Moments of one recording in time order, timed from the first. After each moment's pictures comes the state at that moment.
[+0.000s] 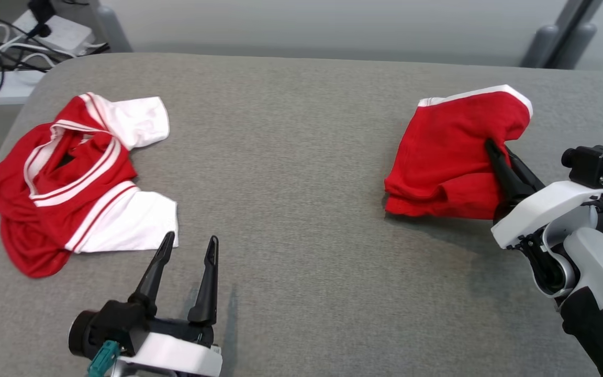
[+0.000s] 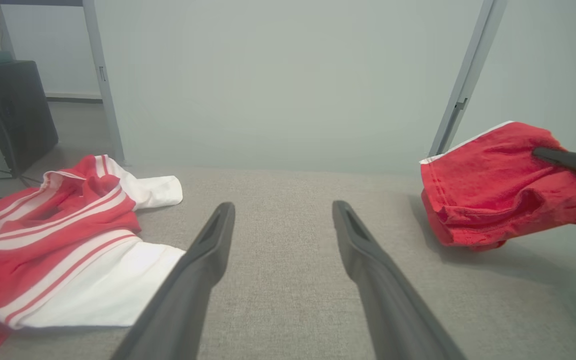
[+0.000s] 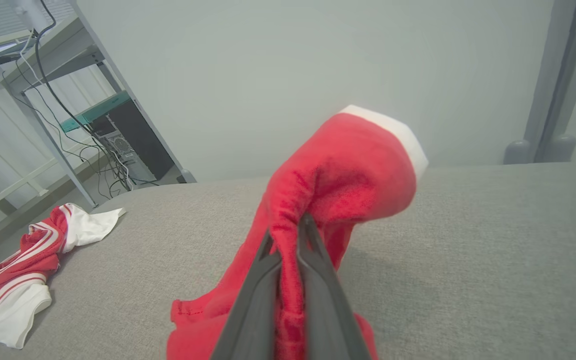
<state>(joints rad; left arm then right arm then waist) -0.01 0.05 -0.16 0.06 -0.22 -0.03 -0.26 -0.68 -0.36 0.64 0.68 0.91 0.13 -0.25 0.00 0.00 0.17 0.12</state>
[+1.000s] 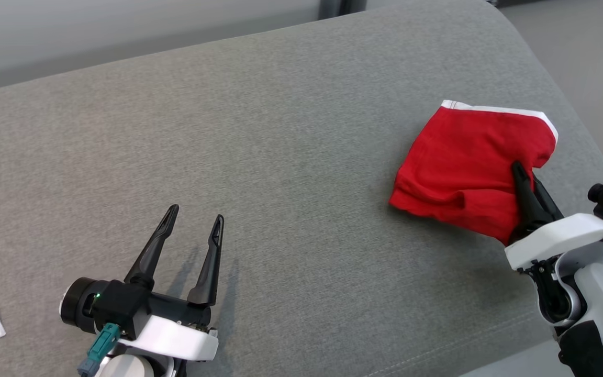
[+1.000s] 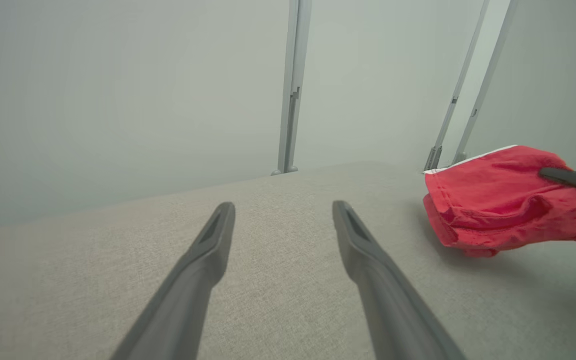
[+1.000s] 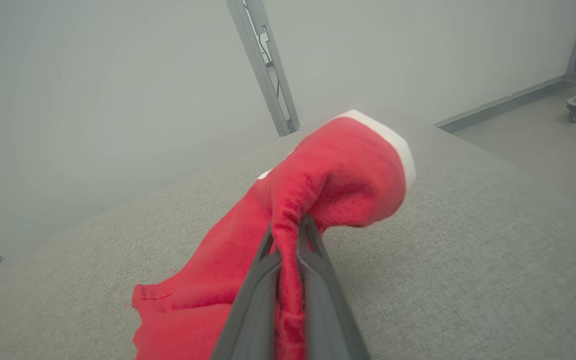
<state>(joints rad) -0.07 0.05 -0.13 0.04 -0.11 -0.11 -0.26 -0.51 -0.27 0.34 0.62 0.78 0.13 -0.25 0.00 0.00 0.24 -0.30</state>
